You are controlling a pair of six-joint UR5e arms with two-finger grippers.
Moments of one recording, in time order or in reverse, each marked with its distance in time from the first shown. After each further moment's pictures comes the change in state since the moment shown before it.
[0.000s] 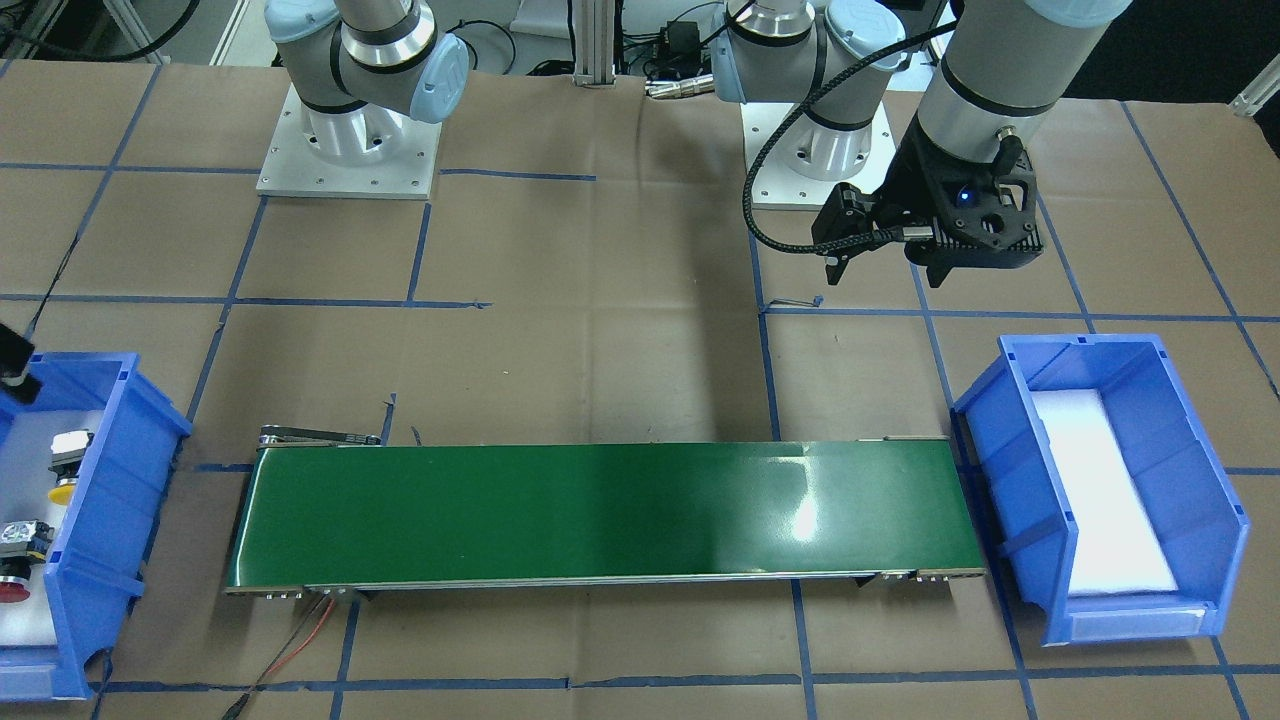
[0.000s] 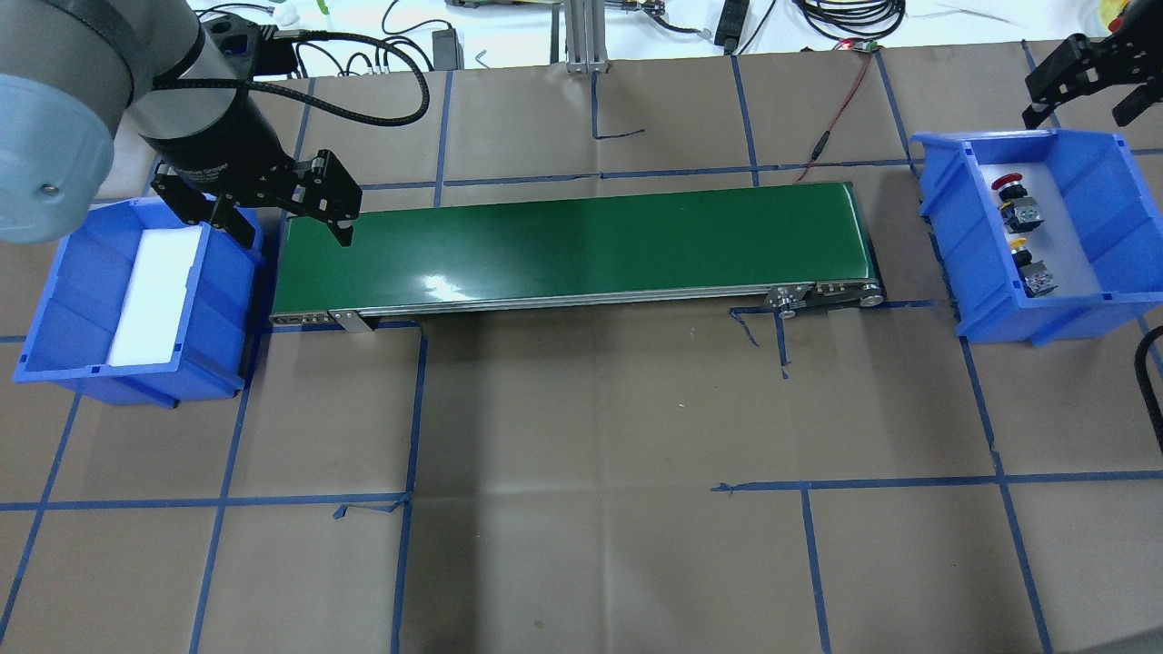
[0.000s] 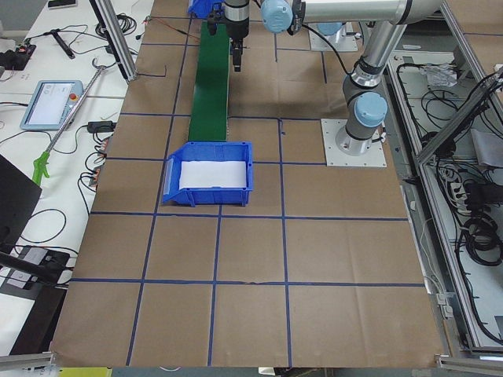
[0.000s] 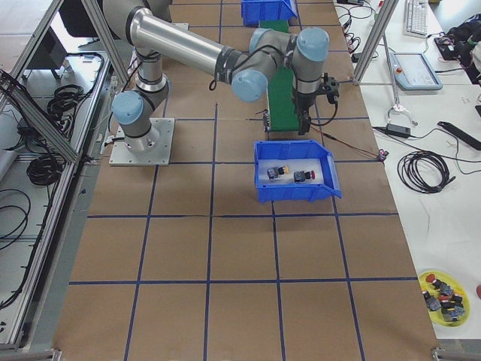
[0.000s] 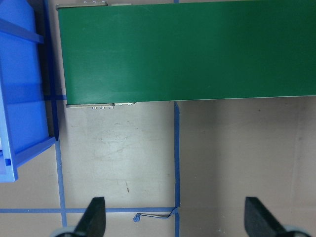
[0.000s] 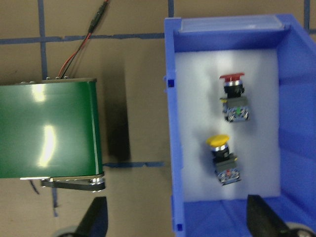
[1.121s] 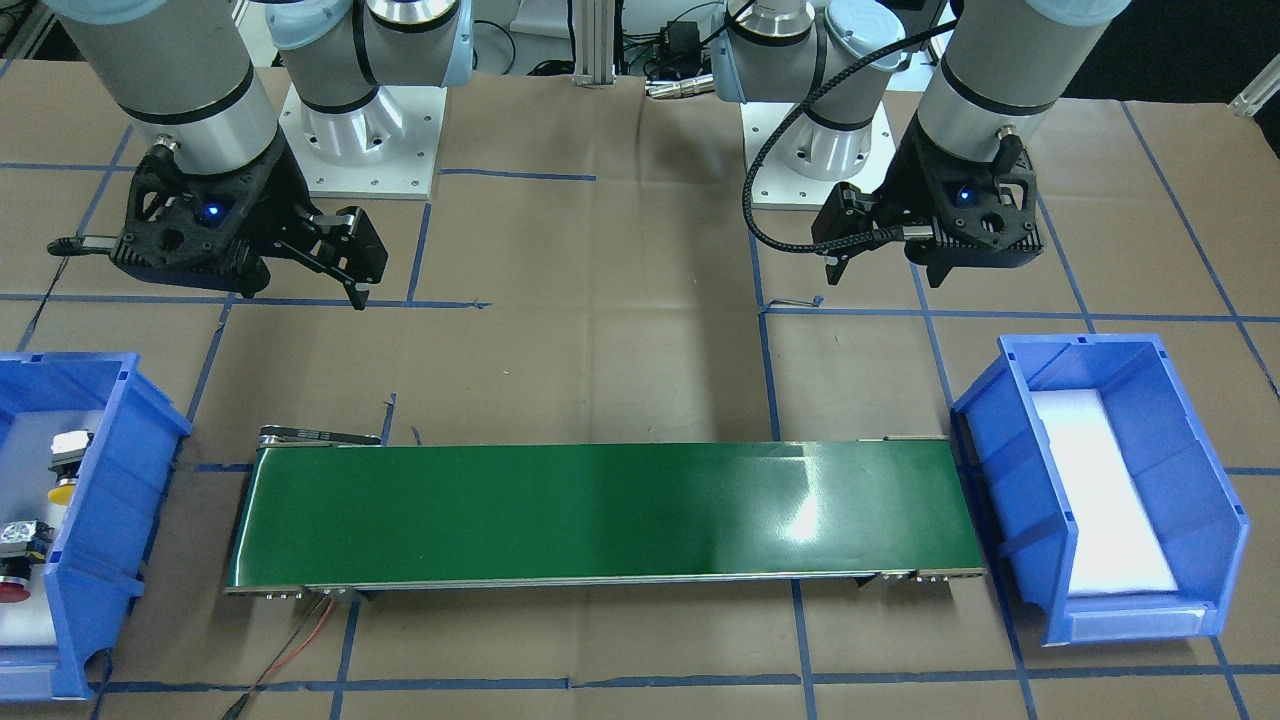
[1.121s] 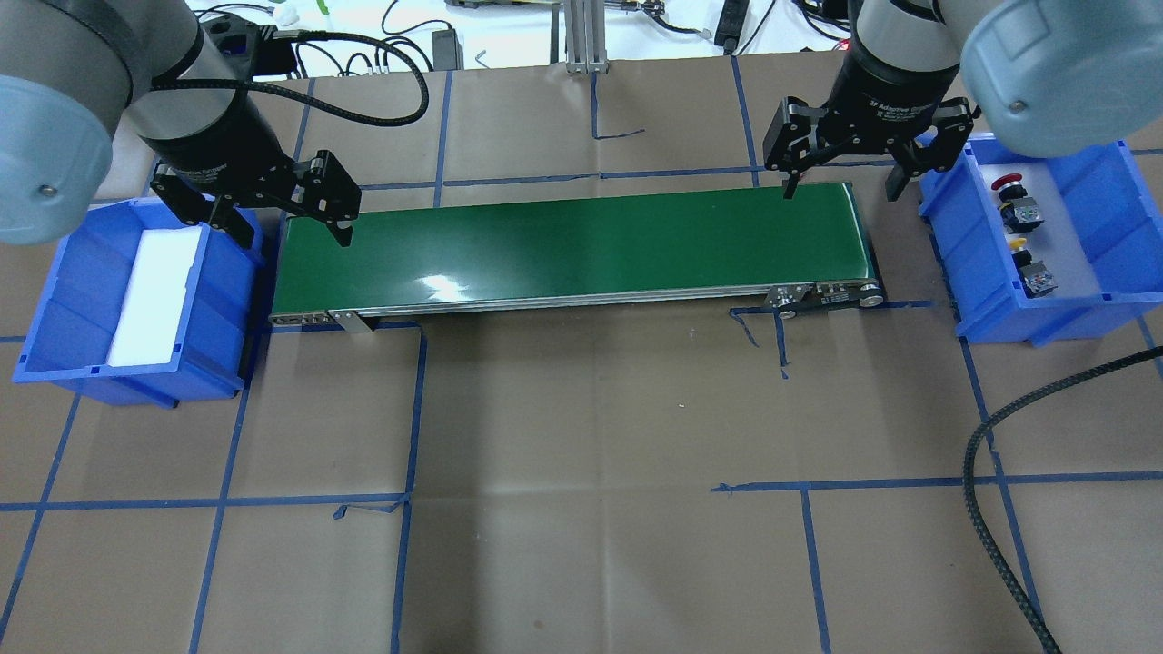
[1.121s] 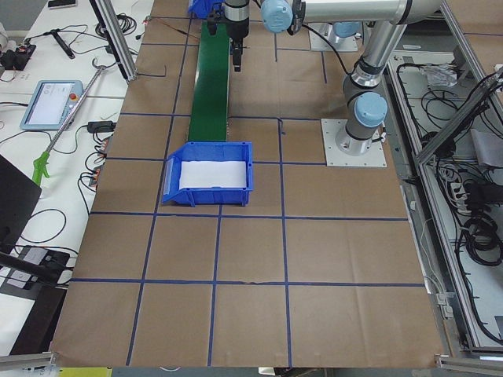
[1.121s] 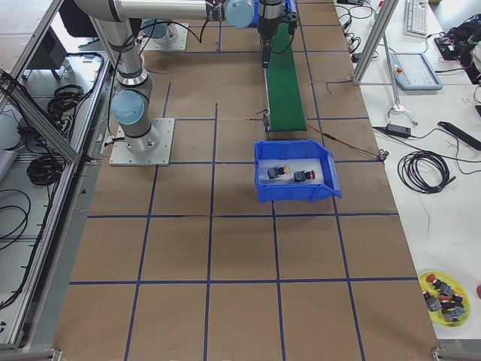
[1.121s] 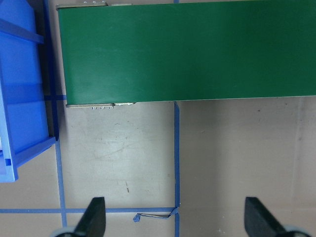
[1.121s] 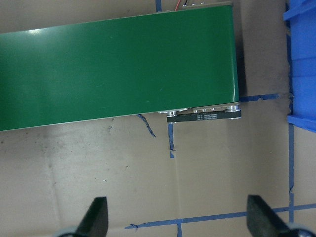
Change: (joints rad) left arm 0.000 0.000 0.000 0.001 0.000 0.000; right arm 0.410 -0.110 0.093 0.056 -0.081 0.410
